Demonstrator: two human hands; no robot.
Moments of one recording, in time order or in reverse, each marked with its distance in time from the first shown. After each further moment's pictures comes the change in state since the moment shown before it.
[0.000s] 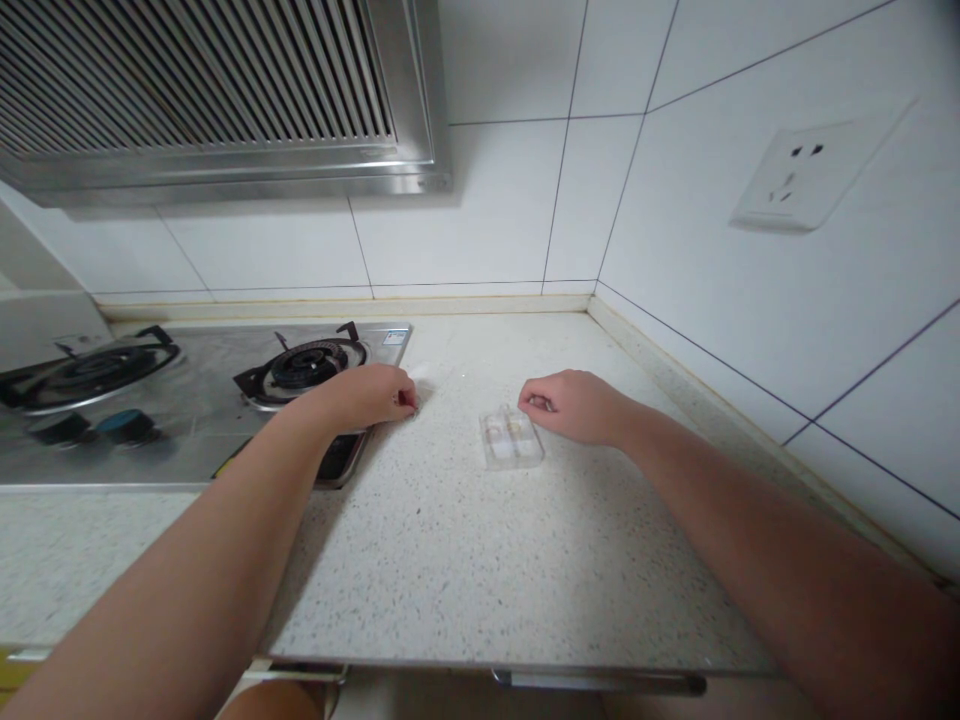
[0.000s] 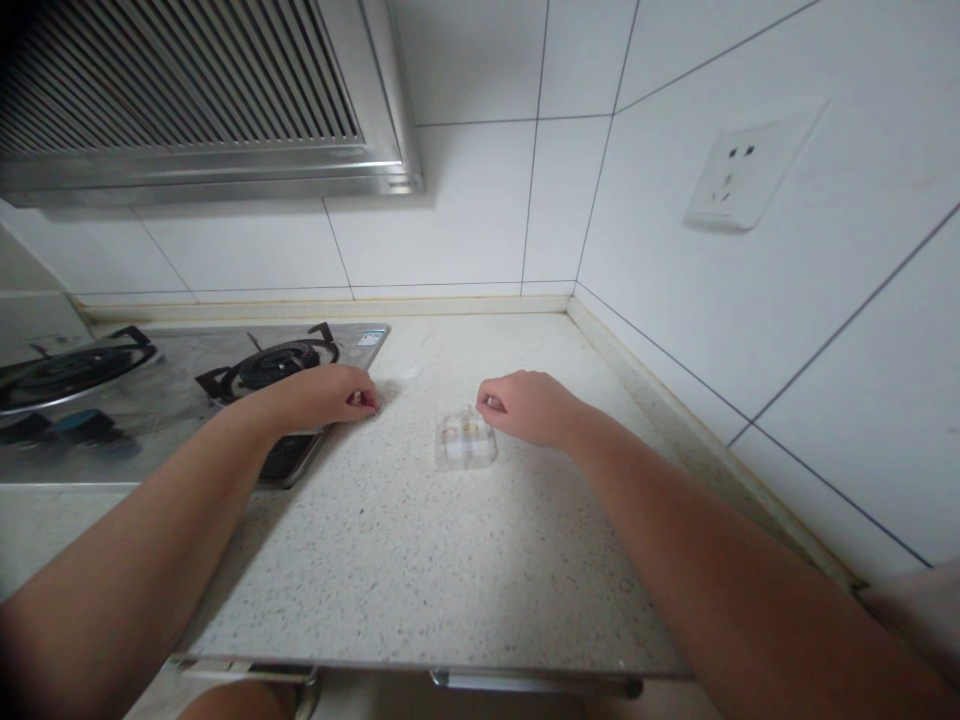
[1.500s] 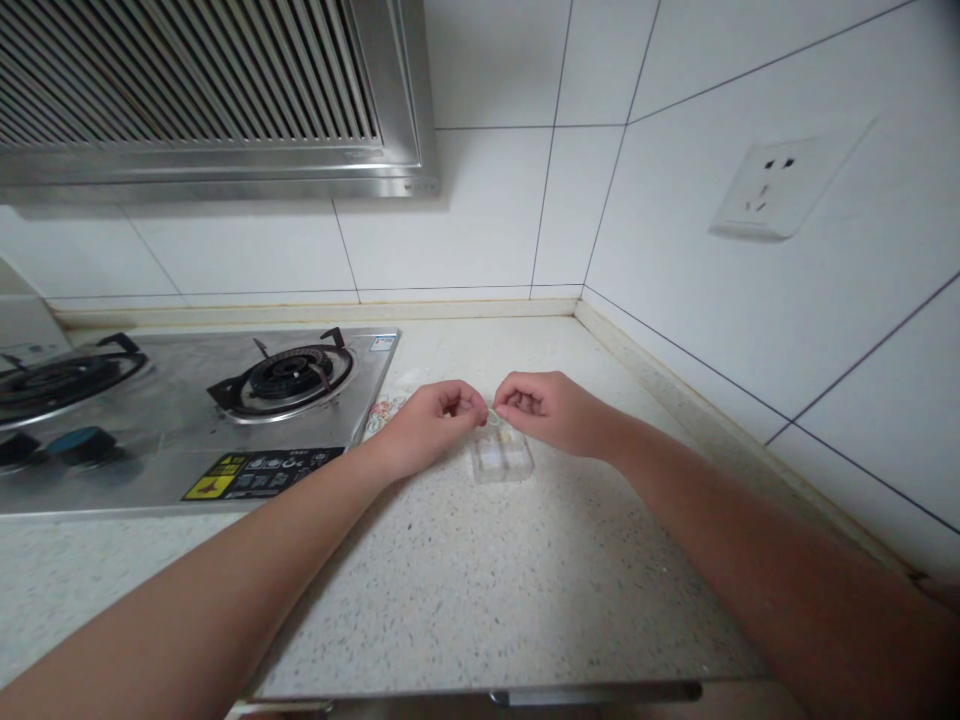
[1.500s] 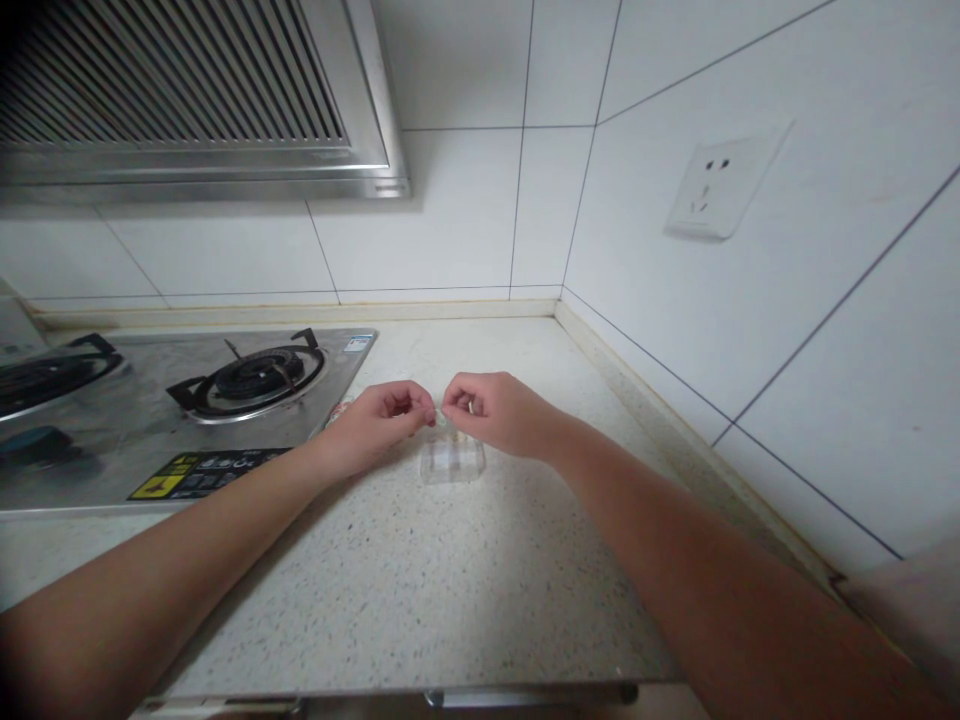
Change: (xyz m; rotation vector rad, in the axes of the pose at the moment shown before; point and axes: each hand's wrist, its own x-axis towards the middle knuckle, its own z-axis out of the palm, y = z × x) left_hand 0.023 0.092 0.043 -0.962 0.316 0.098; right_hand -0.001 -0.026 -0.005 0.576 0.113 -0.086
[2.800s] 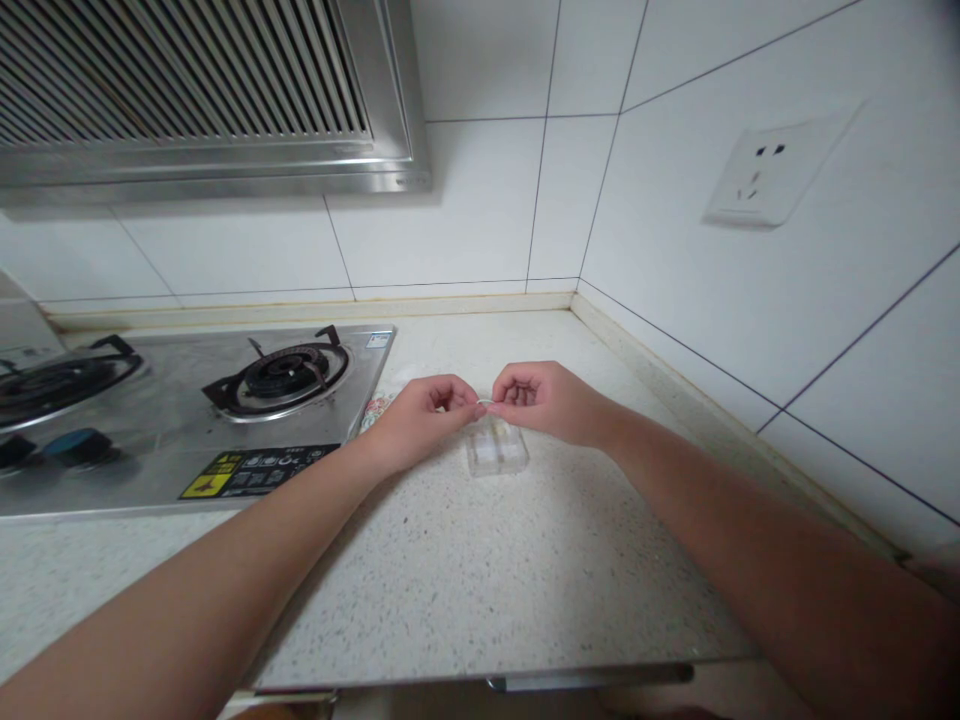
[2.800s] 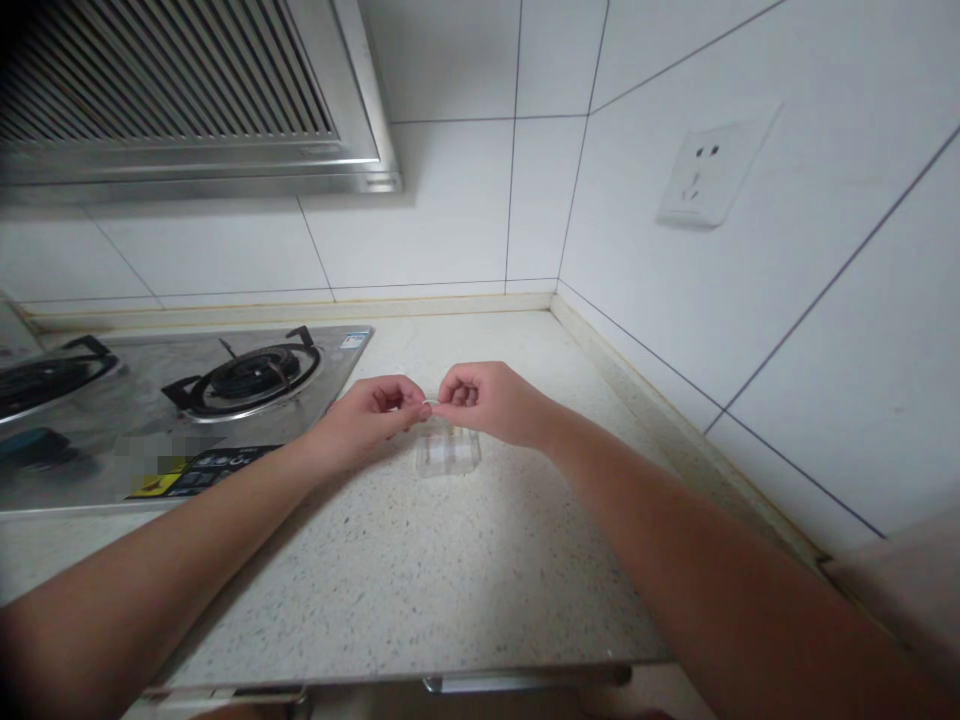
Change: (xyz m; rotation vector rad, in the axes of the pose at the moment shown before) left_hand -0.003 0.009 -0.003 -0.004 0.015 -0.001; right_hand 0.001 0.001 0.002 0.255 0.031 0.035
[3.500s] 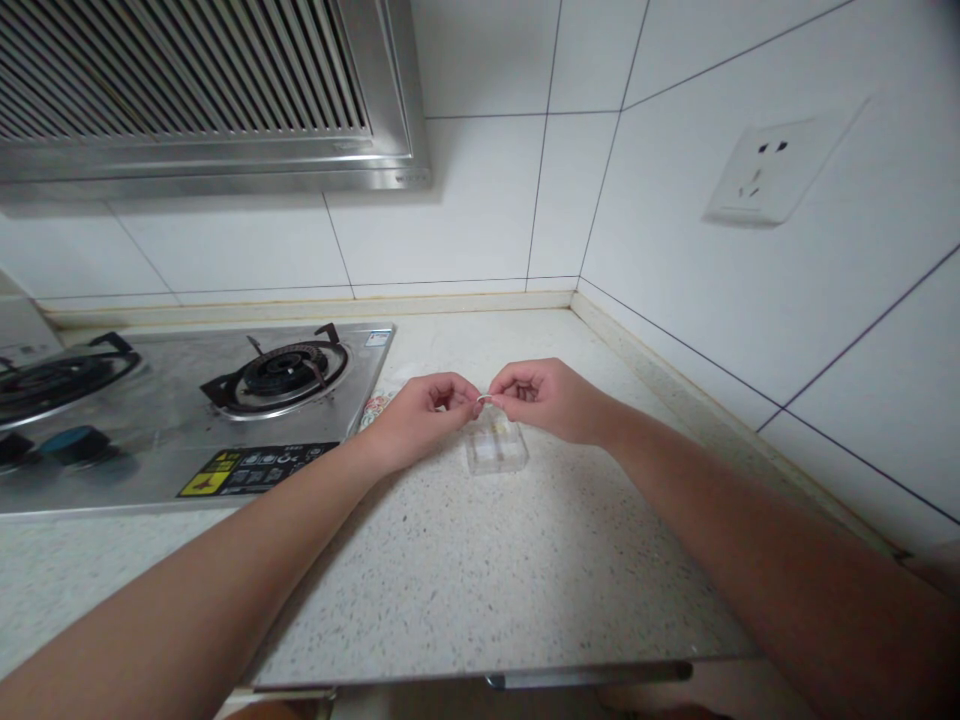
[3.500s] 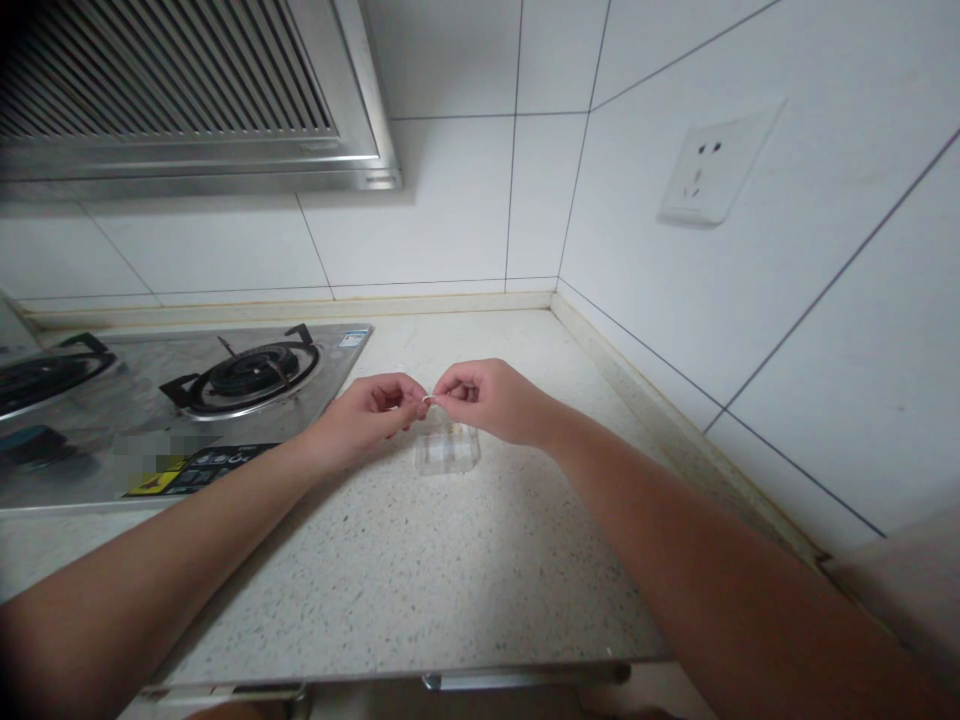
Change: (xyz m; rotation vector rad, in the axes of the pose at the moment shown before) left_hand -0.001 0.001 0.000 -0.050 -0.019 -0.014; right_hand 0.000 -0.001 0.001 0.055 -0.009 0.001
